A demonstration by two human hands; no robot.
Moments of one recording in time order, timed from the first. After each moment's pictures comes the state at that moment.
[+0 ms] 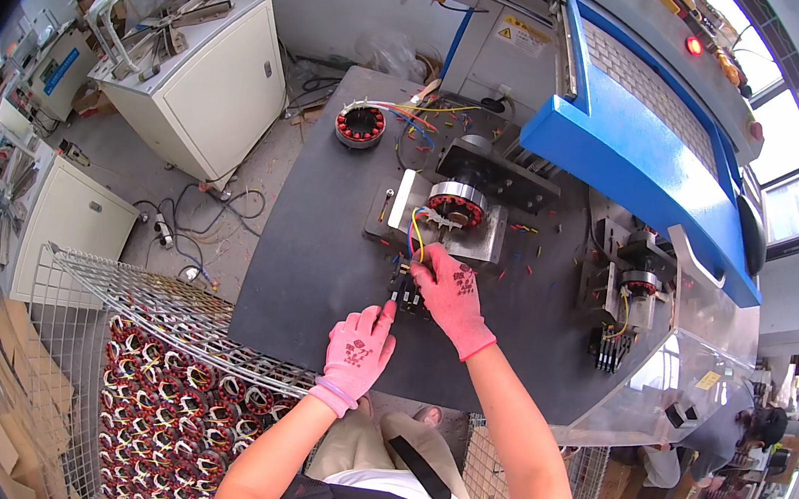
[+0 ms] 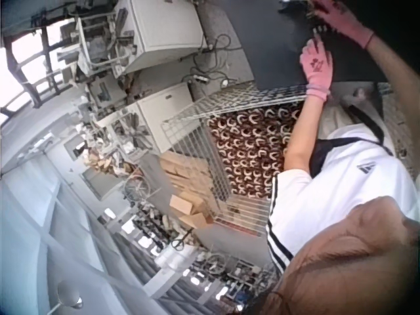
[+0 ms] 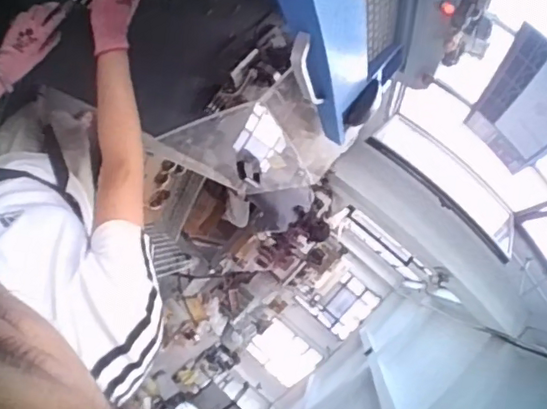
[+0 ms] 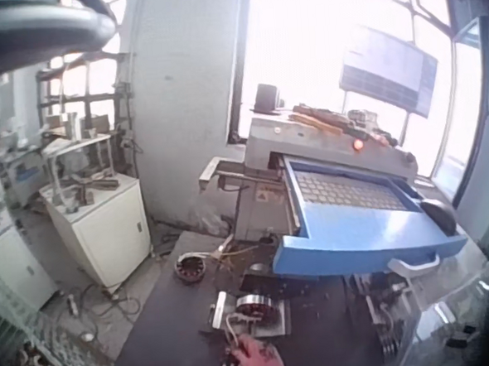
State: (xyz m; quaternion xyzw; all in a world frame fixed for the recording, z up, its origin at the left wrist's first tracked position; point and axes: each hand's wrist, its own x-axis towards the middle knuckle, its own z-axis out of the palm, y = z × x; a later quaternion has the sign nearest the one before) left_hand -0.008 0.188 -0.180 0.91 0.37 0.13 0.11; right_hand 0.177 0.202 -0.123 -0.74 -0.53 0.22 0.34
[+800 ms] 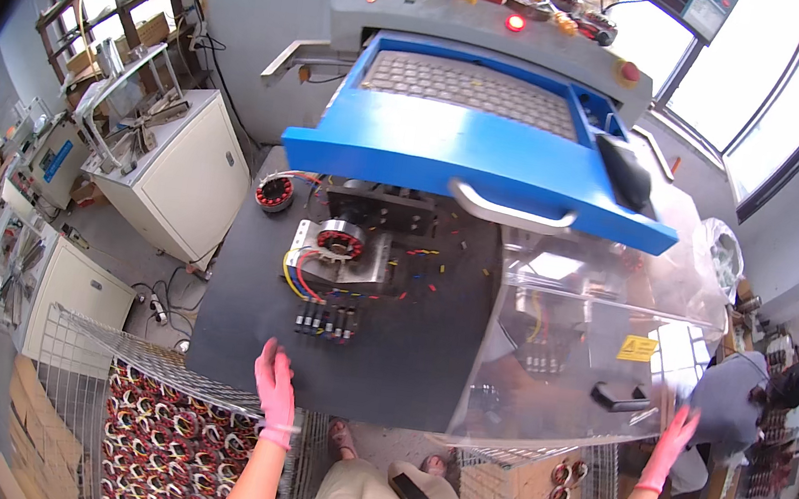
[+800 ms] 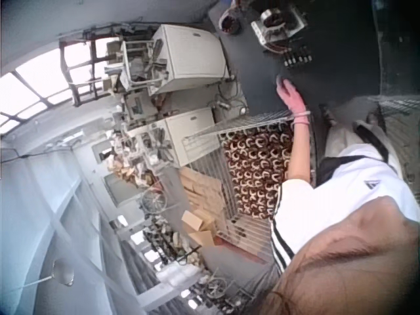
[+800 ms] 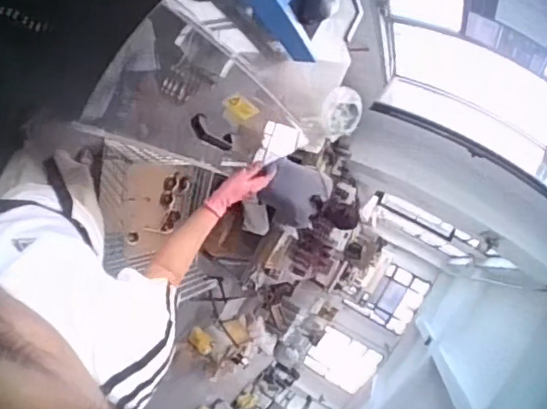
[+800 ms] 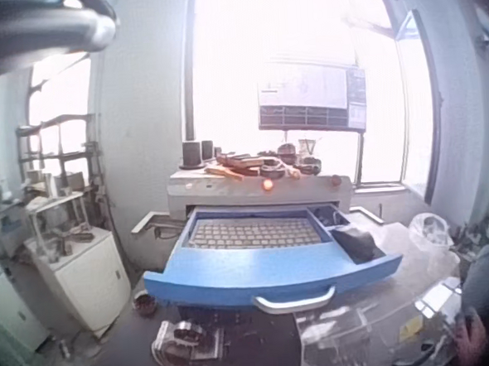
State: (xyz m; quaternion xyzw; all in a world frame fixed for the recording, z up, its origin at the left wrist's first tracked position) left_hand 0.019 0.131 -0.190 0.47 0.49 0.49 0.55; right_hand 0.493 -0.306 -0.053 -0.88 -0.05 -0.18 0.44
